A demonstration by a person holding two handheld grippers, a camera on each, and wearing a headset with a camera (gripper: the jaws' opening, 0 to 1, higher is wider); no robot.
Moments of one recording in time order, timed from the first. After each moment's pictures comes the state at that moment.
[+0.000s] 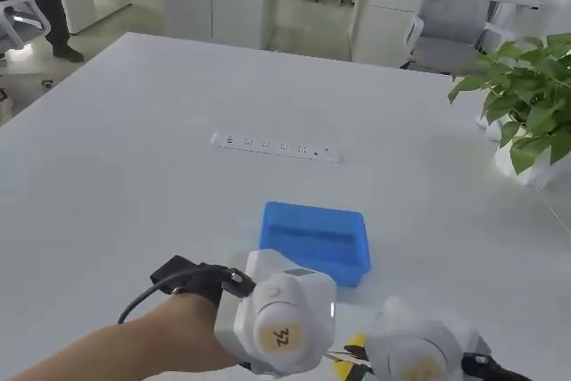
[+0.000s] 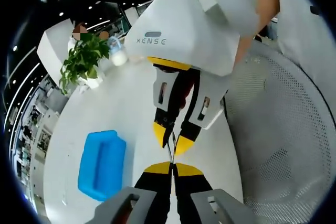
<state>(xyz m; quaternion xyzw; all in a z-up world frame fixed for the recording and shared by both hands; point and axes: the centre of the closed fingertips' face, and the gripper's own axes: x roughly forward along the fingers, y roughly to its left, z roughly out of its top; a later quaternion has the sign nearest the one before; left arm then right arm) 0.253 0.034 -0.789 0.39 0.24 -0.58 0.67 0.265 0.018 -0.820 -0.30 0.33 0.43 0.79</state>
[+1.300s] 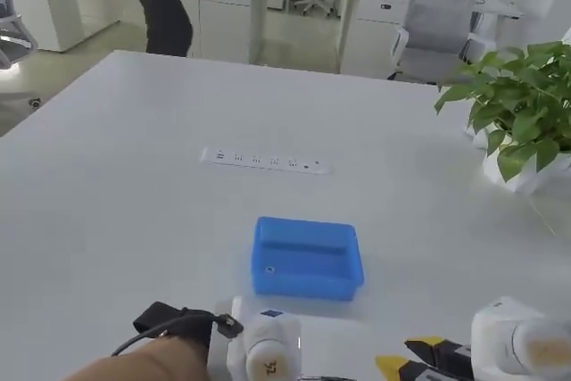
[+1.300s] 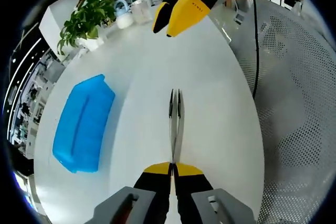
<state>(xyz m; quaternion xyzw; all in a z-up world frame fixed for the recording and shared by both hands) 0.263 0.075 -0.862 0.40 0.33 -0.53 0.67 0.280 -0.045 -0.776 -0.06 0.34 0.32 0.88</state>
